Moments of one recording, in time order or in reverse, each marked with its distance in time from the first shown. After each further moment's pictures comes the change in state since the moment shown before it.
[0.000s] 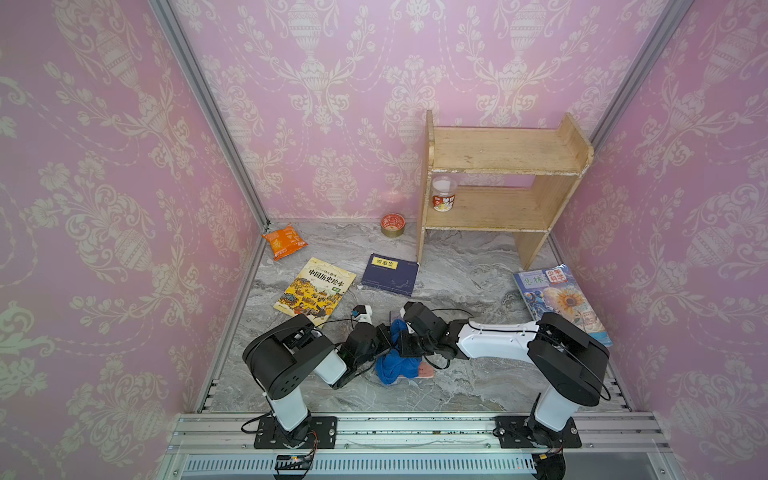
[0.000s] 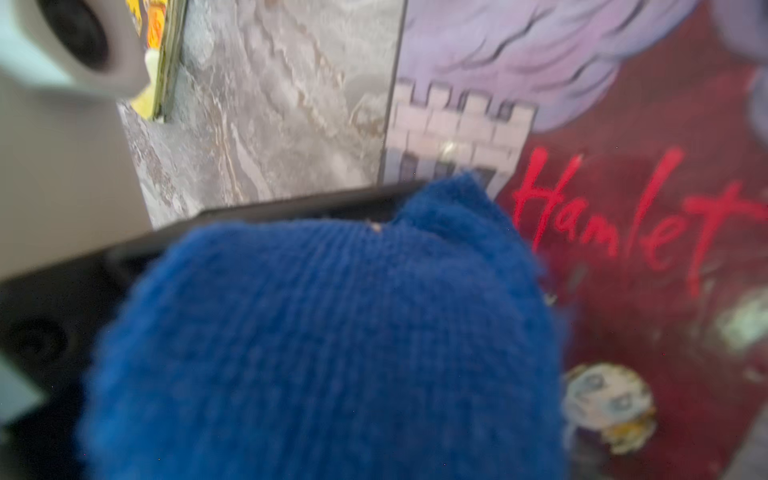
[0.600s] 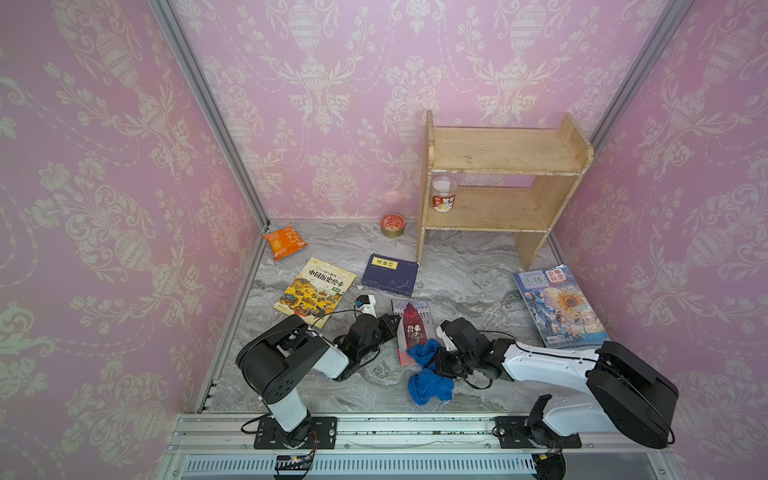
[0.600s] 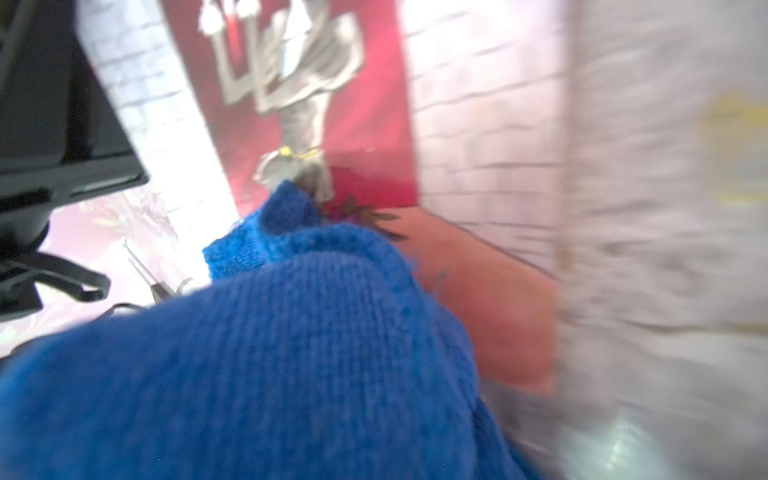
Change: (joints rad) left arm 0.019 -0.045 0.082 -0.039 0.025 0.040; right arm -0.225 -0.402 -0.391 -0.084 -0.175 0.038
